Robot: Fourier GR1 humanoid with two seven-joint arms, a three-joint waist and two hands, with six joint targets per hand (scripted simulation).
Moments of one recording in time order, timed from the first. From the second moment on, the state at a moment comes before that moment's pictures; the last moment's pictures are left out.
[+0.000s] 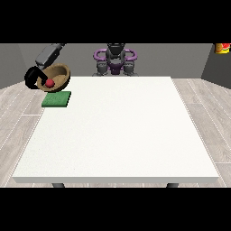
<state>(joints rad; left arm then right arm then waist) -0.56 0.79 0.58 -1.01 0.35 -0.47 -0.04 -0.55 -0.61 -0.38 -0.62 -0.21 -0.03 0.05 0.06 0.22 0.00</state>
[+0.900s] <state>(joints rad) -0.54 0.85 0.60 -0.95 0.37 -0.51 -0.13 -0.63 -0.62 -0.42 -0.57 -0.21 -0.16 -0.03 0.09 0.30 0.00</state>
